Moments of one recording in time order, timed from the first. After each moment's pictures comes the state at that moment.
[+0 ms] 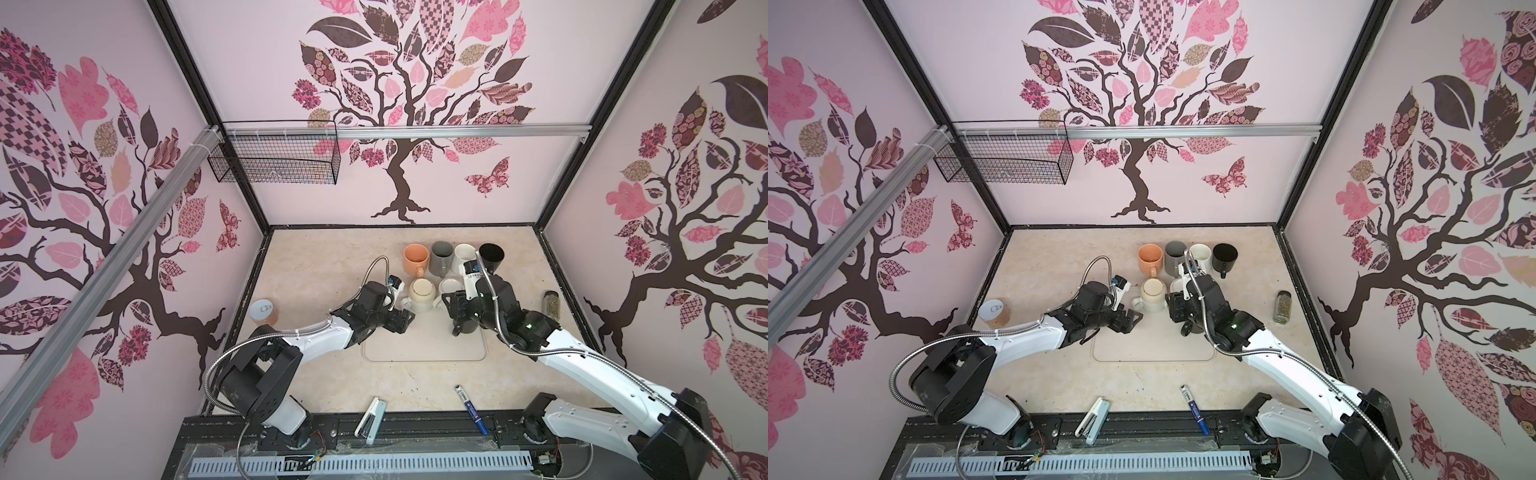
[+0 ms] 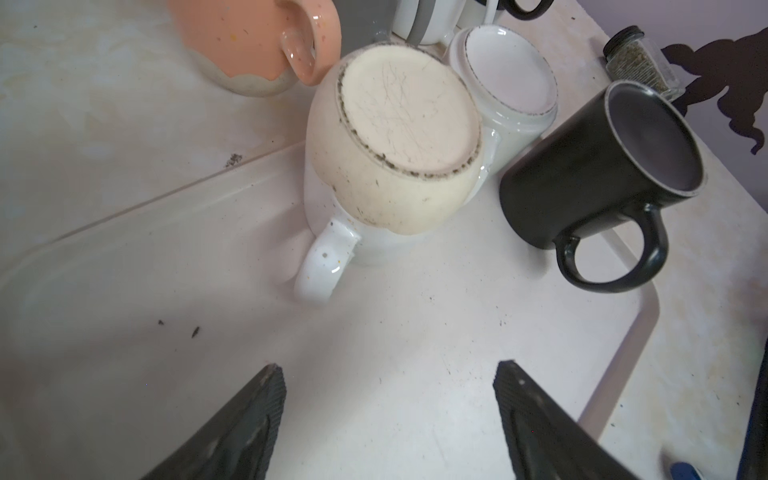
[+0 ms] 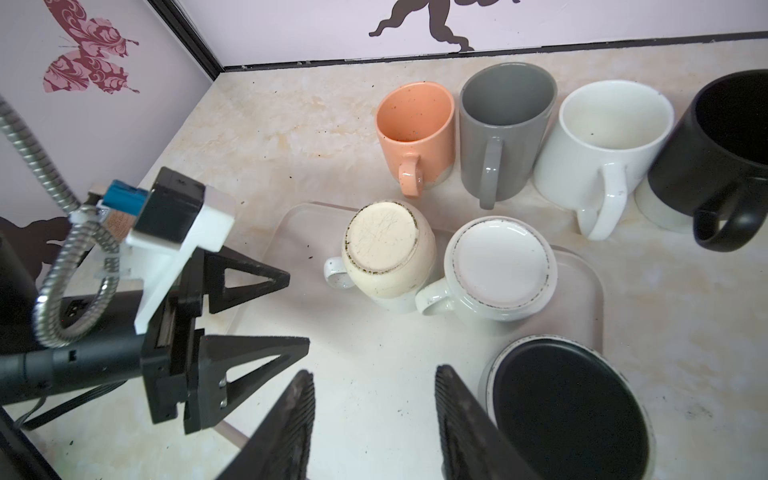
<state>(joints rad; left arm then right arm) -0.64 1.57 0.77 0.12 0.22 -0.20 0.66 1.06 0.81 -0.30 0.11 0.40</state>
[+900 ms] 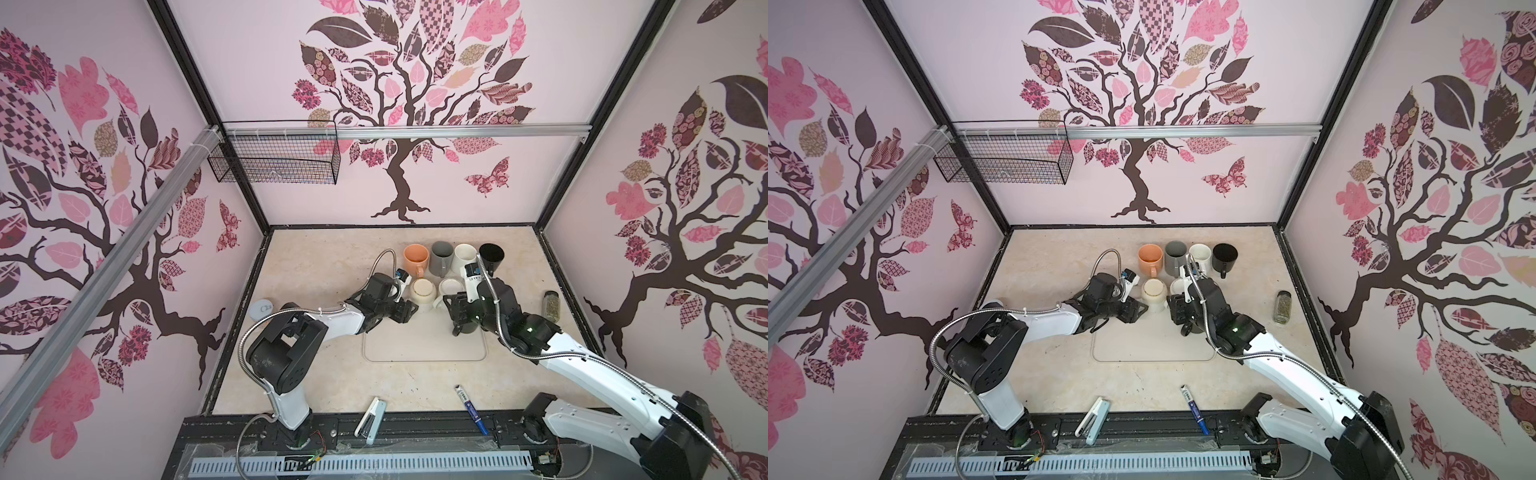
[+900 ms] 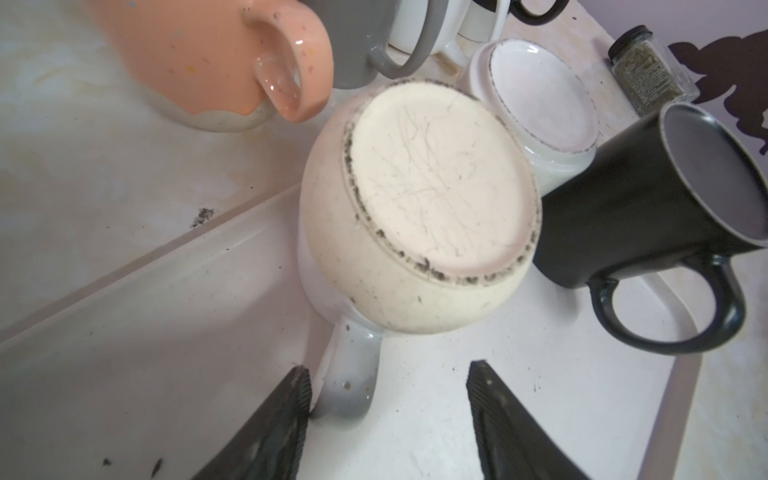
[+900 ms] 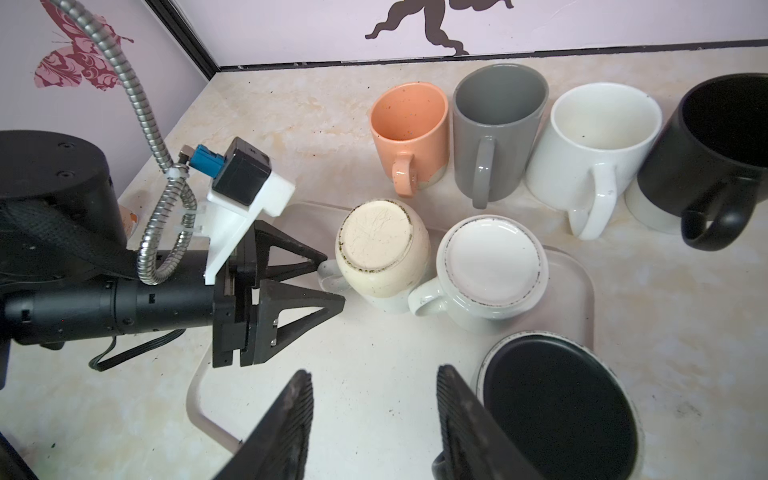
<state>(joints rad) -0.61 1.76 0.89 0.19 0.29 -0.16 0.66 1.05 0.78 -0.27 0.12 0.39</state>
